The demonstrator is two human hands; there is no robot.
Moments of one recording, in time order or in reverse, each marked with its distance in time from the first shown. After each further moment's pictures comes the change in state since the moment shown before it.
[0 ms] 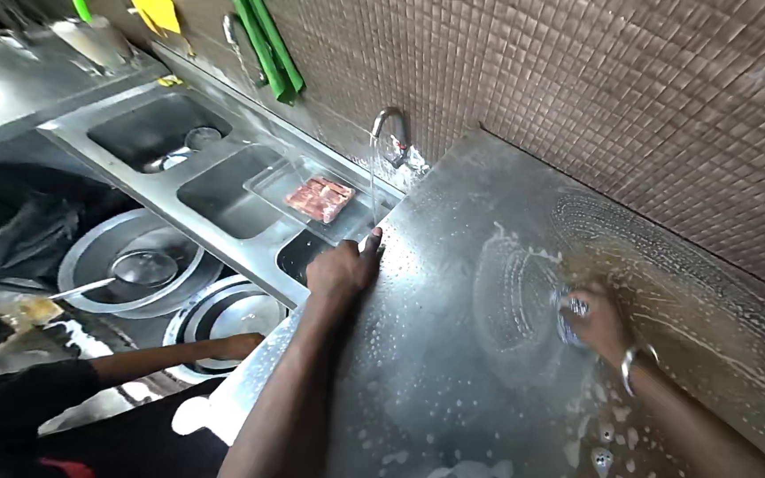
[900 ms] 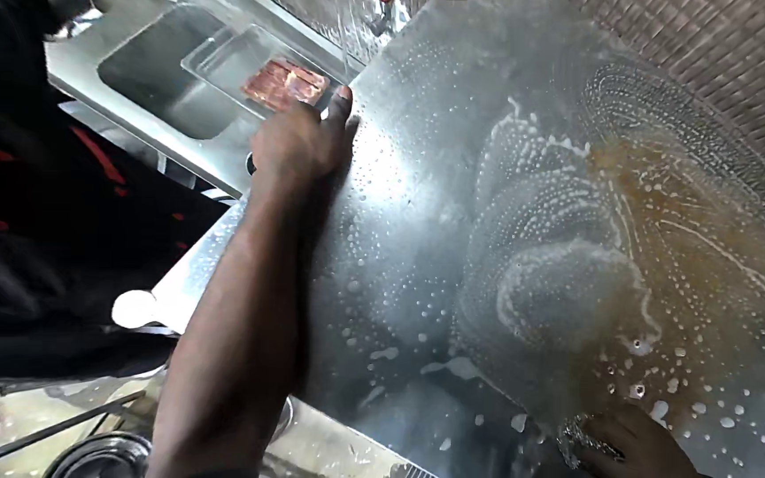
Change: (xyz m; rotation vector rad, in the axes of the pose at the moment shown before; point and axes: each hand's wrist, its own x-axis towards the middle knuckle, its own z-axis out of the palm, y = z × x) left_hand 0.001 0.000 0.003 0.020 0.035 0.020; right_hand -0.248 0.008 -0.033 -0.100 -0.376 -0.666
